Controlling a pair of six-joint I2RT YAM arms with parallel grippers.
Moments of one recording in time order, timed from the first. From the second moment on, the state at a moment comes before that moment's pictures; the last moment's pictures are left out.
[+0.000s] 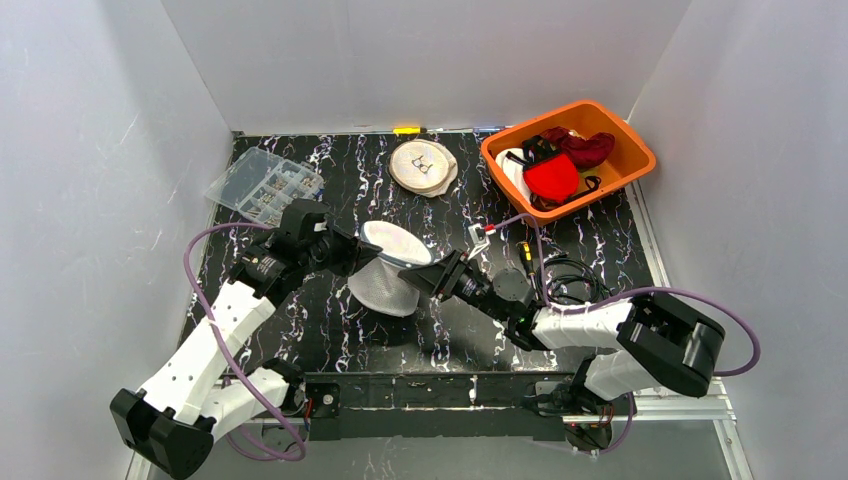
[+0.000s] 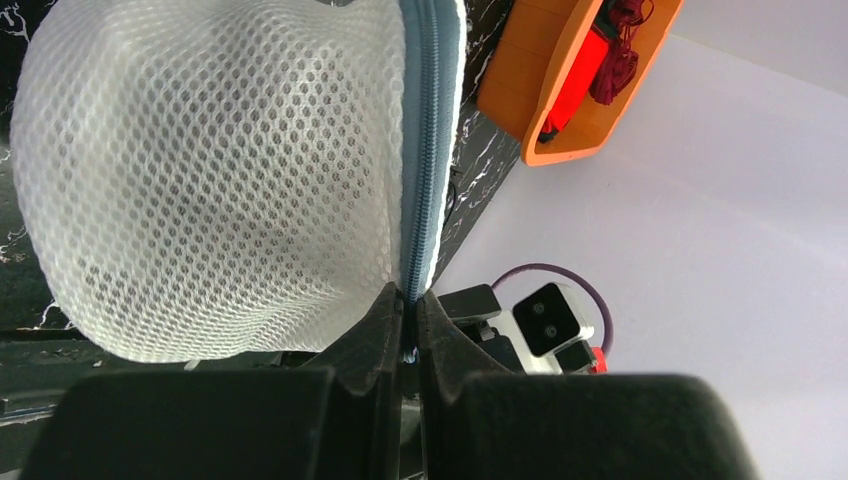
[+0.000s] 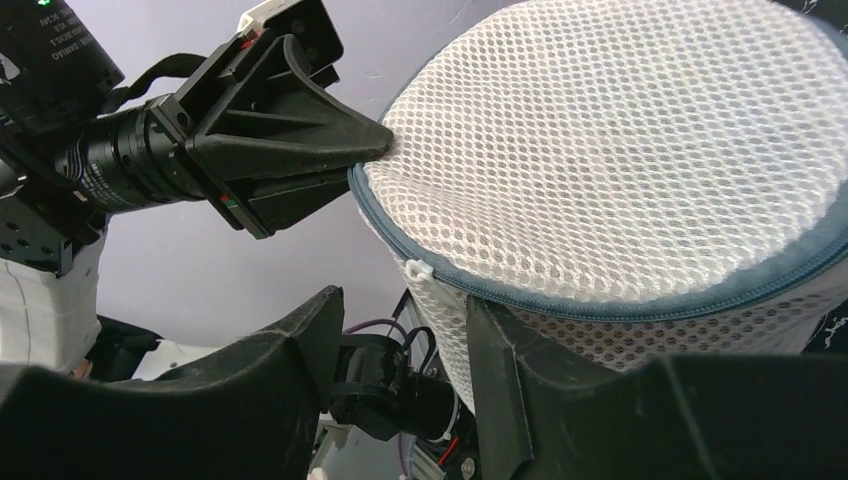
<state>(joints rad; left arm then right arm) -0.49 0.97 0.99 -0.75 0.11 -1.49 1.04 1.38 0.42 1.08 -0.01 1.07</state>
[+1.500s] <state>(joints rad) -0.49 0.95 1.01 -0.76 0.10 -1.50 1.03 1.37 0.39 1.17 0.02 1.06</state>
